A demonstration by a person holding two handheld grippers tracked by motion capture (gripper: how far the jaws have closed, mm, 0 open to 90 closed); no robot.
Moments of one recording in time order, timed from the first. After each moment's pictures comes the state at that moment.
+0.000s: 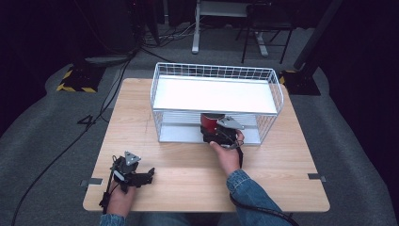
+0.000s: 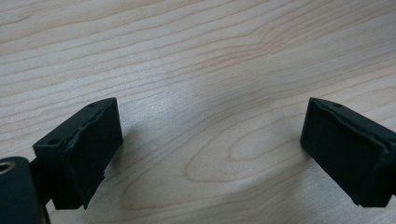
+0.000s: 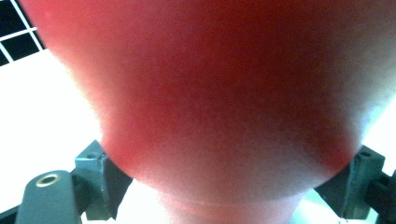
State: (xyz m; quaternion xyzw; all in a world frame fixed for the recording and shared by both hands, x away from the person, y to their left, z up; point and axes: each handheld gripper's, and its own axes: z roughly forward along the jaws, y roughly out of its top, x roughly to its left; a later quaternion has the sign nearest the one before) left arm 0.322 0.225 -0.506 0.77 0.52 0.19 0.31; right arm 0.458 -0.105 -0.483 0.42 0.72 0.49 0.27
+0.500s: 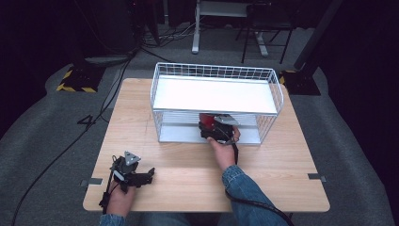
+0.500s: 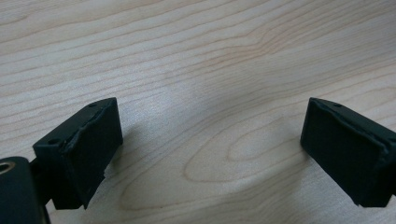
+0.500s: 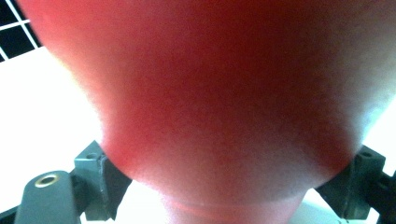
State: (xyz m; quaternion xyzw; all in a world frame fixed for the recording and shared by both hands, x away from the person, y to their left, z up) left arm 0.322 0.225 -0.505 0.77 0.53 0.19 0.32; right arm 0.478 -0.098 -0.493 0.43 0.71 0.49 0.27
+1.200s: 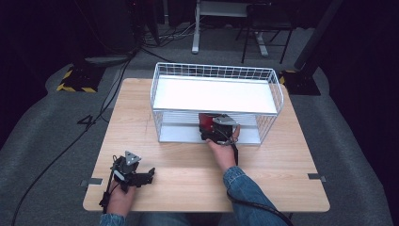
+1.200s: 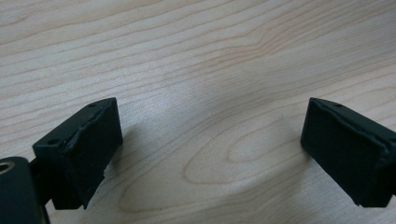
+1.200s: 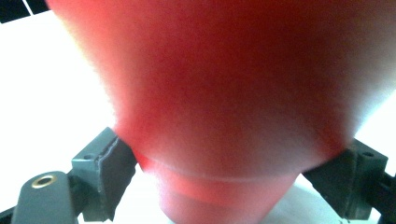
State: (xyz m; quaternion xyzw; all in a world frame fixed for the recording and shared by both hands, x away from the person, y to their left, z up) left arm 0.323 0.224 -0.506 0.77 0.52 0.19 0.31; right arm 0.476 -0.100 -0.494 0.41 0.74 0.46 0.27
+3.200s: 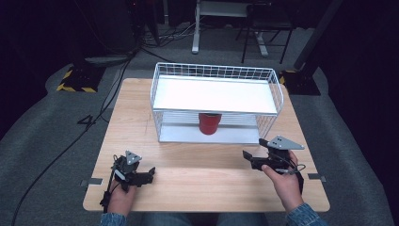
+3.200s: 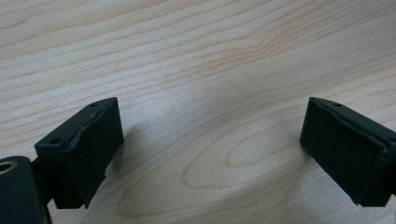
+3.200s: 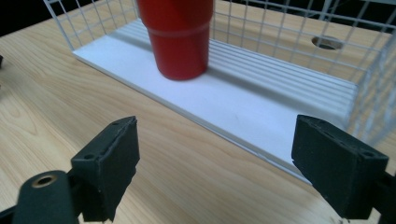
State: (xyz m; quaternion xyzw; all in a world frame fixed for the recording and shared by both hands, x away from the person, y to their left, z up) left arm 0.324 0.223 -0.505 0.77 0.52 0.19 0.31; right arm 0.359 -0.250 -0.435 0.39 0.77 0.46 0.21
